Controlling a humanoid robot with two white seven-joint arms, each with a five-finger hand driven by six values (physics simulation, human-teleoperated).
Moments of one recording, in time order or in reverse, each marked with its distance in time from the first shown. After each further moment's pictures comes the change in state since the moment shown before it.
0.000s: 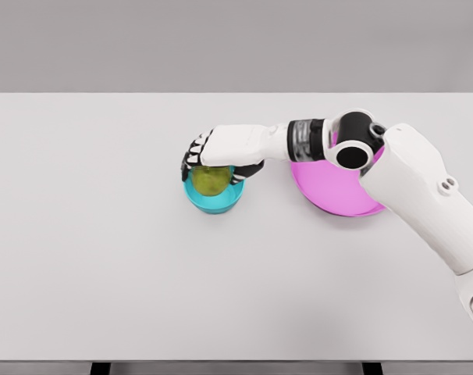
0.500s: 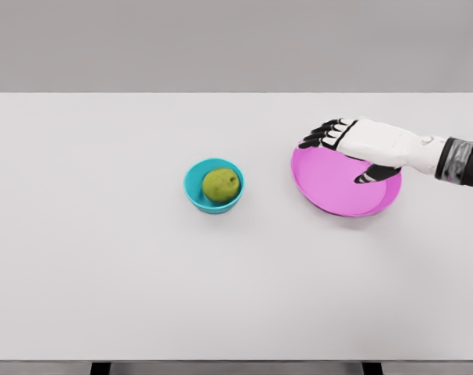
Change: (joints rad) left arm 0.000 0.000 0.000 0.000 0.000 0.000 0.000; right arm 0.396 -0.355 -0.499 -0.220 -0.033 -0.004 0.001
